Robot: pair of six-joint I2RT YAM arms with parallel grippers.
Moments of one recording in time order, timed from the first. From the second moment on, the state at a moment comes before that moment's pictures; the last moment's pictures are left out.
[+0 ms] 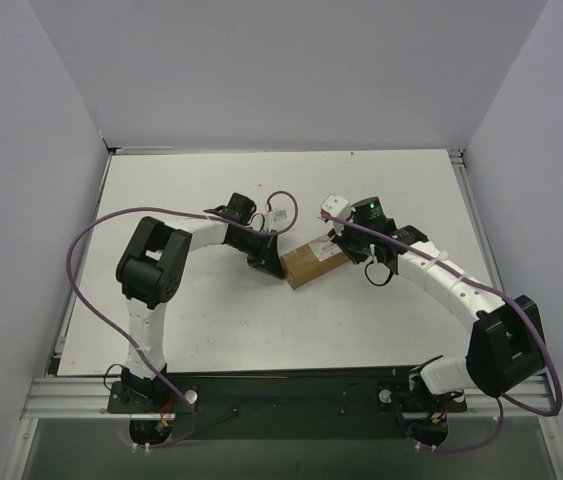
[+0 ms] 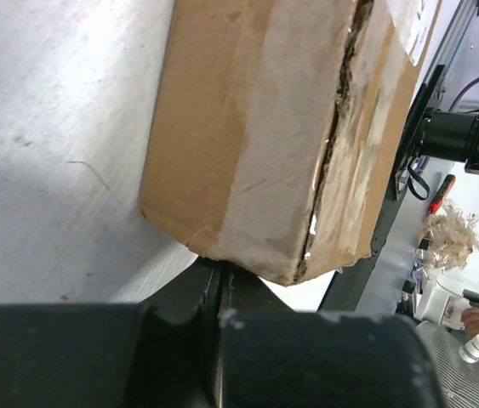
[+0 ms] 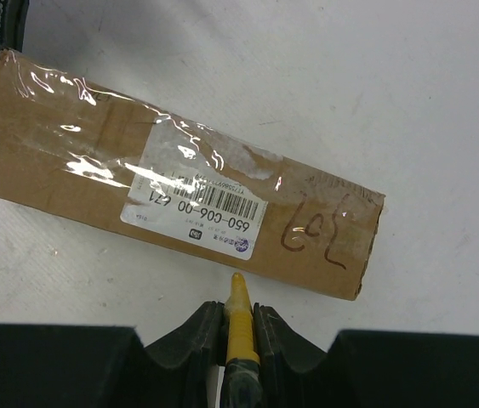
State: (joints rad) left arm -0.46 2.09 1.31 -0.39 0.89 -0.16; right arm 0.48 1.39 0.96 -0.42 0.00 -0.44
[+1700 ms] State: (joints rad) left arm -0.53 2.34 1.84 -0.60 1.15 0.01; right arm 0.96 1.39 1.11 -0.34 0.37 -0.02
